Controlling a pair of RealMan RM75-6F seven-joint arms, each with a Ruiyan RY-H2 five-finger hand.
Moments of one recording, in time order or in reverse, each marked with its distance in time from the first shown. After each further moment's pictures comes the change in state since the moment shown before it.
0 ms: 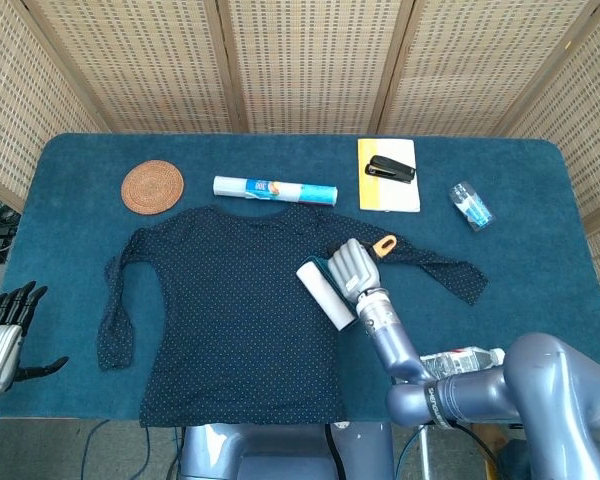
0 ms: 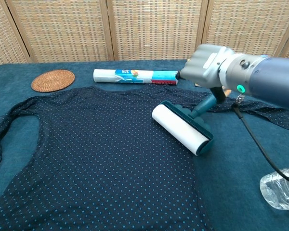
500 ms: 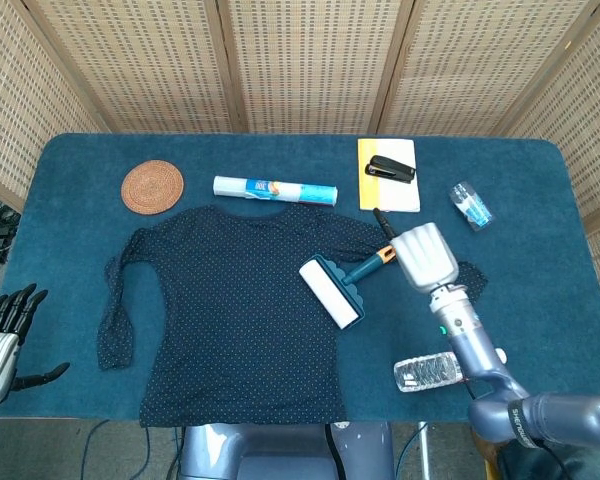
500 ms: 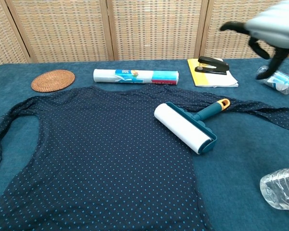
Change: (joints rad) left arm 0.037 0.018 0.036 -0.016 0.124 0.102 -0.048; right arm -0.337 0.236 -0.088 0.041 -0.521 0.164 0.728
